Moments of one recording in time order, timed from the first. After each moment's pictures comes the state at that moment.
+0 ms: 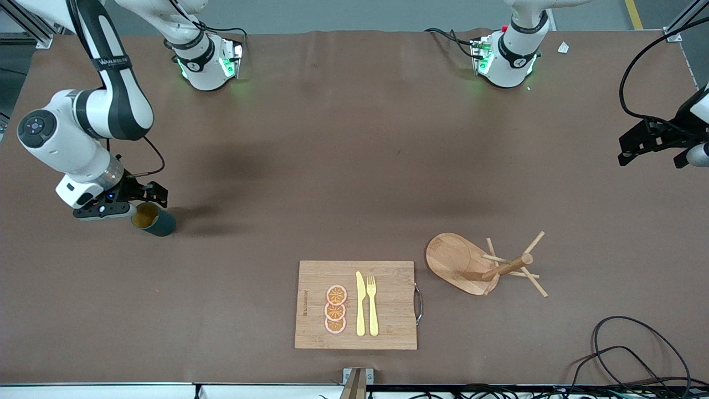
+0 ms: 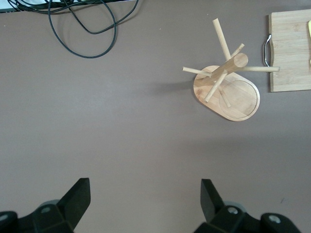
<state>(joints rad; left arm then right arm) 0.05 0.03 -0.10 -1.52 0.04 1.65 0.04 -0.11 0.12 0.06 -2.25 0.00 2.46 -0.16</state>
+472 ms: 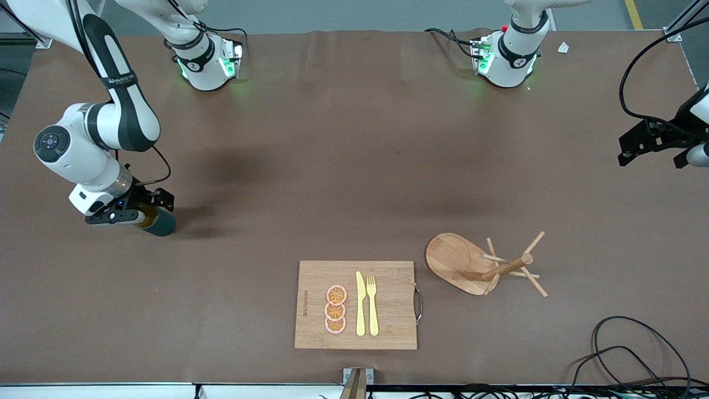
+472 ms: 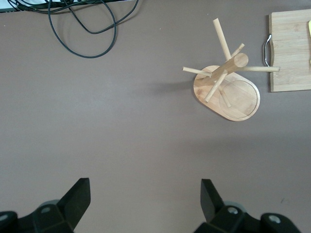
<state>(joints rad) 0.05 0.03 -0.10 -1.52 0.04 1.65 0.04 -0.12 0.20 0.05 -2.25 0.00 2.50 -0.14</state>
